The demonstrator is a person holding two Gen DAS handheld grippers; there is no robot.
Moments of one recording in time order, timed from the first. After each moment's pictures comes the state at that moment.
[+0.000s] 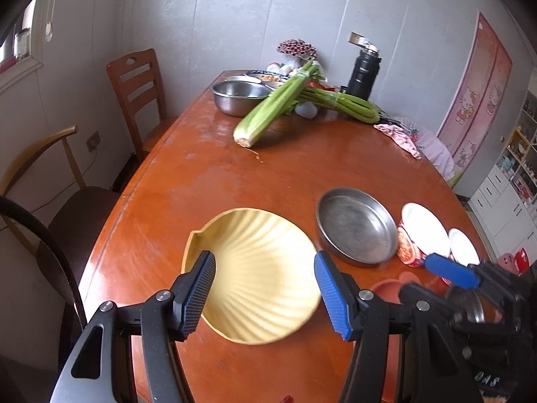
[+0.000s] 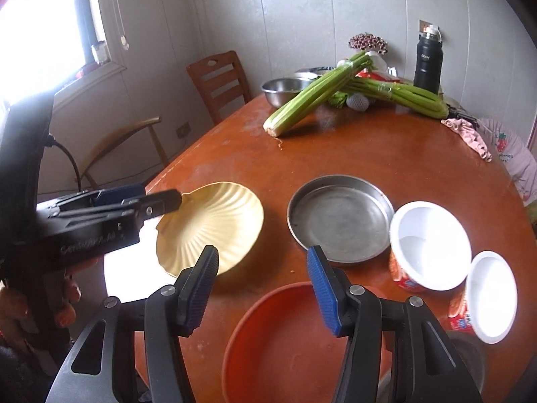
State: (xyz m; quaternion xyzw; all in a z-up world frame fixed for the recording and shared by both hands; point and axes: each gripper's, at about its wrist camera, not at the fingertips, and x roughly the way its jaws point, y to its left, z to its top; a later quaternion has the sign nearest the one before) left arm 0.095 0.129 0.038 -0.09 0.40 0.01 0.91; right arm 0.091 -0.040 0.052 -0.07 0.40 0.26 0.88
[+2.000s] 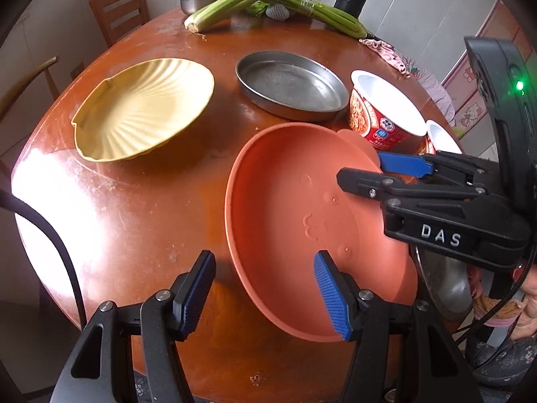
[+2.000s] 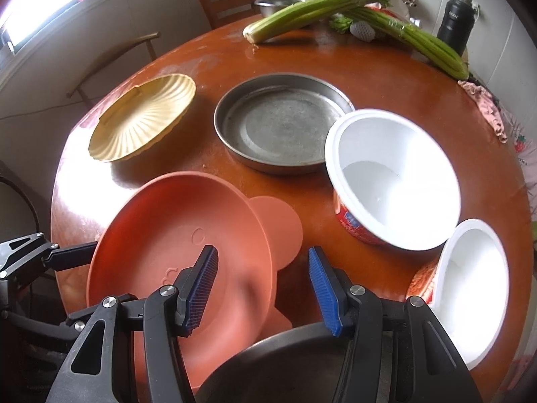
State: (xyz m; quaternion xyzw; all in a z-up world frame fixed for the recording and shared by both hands) left arm 0.052 0.003 -0.043 -0.12 0.53 0.00 0.84; right arm 0.131 -0.096 -0.024 -0.17 0.52 0.29 0.79
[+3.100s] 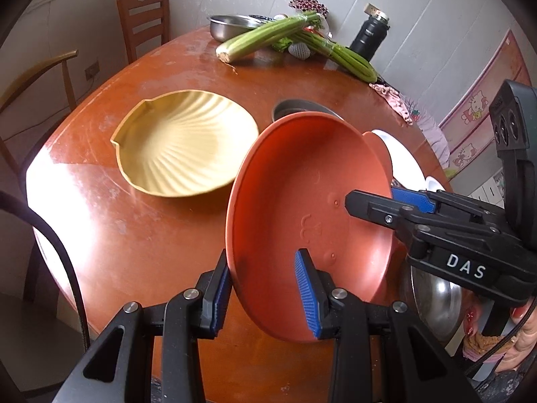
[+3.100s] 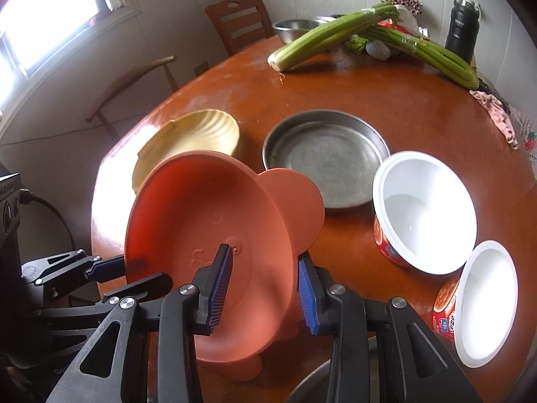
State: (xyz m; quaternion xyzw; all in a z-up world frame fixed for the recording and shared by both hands) left arm 0.046 0.058 -0.017 -0.19 0.47 0.01 0.86; right arm 0.117 -0.063 0.016 -0.12 0.50 0.31 0.80
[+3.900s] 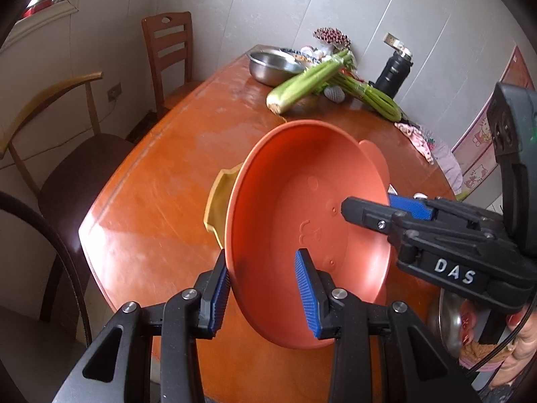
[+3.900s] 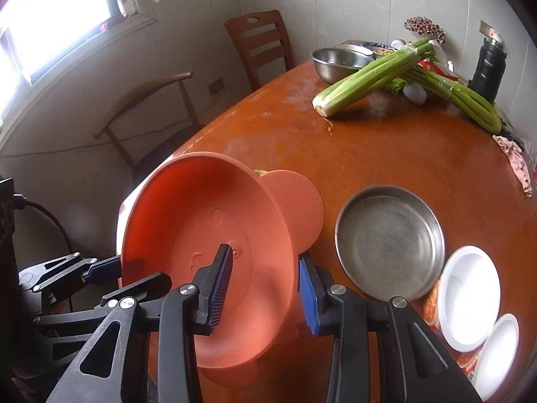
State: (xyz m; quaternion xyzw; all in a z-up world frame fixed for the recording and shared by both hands) left arm 0.063 0.155 0.019 -0.18 0.43 0.05 0.88; right arm 0.138 0.034 0.032 -0.13 0.47 0.33 0.81
